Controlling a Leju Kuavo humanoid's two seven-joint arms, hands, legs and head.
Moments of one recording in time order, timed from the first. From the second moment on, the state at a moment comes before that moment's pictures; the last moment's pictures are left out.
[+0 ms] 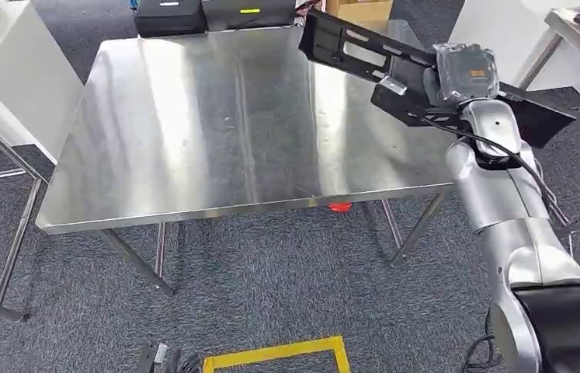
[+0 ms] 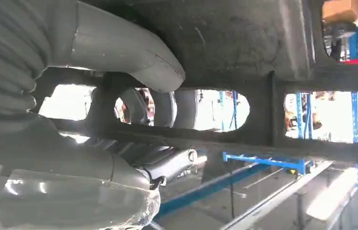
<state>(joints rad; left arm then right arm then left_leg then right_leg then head) -0.19 -0.18 0.51 -0.22 -0.46 -0.29 -0.41 -1.03 -0.12 0.29 -0.84 1.35 -0.10 0.05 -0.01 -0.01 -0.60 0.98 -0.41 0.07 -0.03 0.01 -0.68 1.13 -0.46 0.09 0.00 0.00</state>
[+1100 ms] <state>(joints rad) -0.19 -0.18 0.51 -0.22 -0.47 -0.30 -0.39 -1.03 -0.10 0.31 -0.73 1.40 -0.09 0.04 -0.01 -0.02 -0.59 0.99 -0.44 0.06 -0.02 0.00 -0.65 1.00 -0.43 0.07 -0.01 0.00</state>
